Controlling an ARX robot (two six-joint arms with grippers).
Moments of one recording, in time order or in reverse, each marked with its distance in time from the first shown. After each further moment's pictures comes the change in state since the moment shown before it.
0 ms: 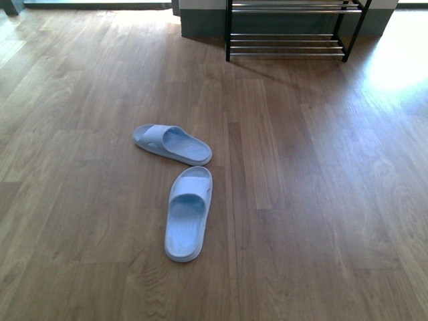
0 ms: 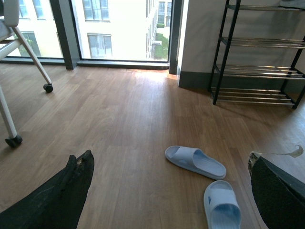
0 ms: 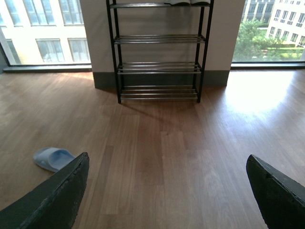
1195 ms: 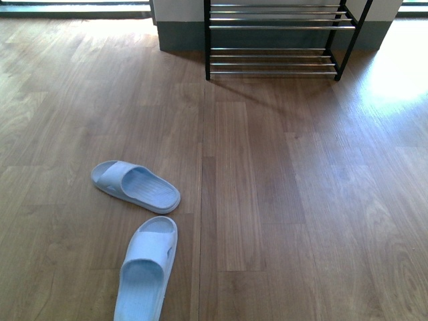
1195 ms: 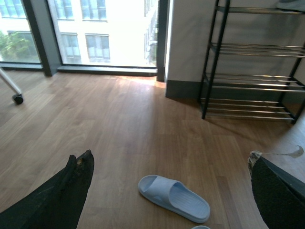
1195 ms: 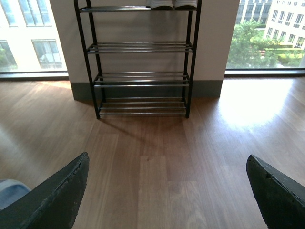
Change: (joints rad) left arm -0.017 0.012 0.003 -0.010 -0.063 -0.016; right arm 0.000 0.000 0.000 0.000 0.004 0.000
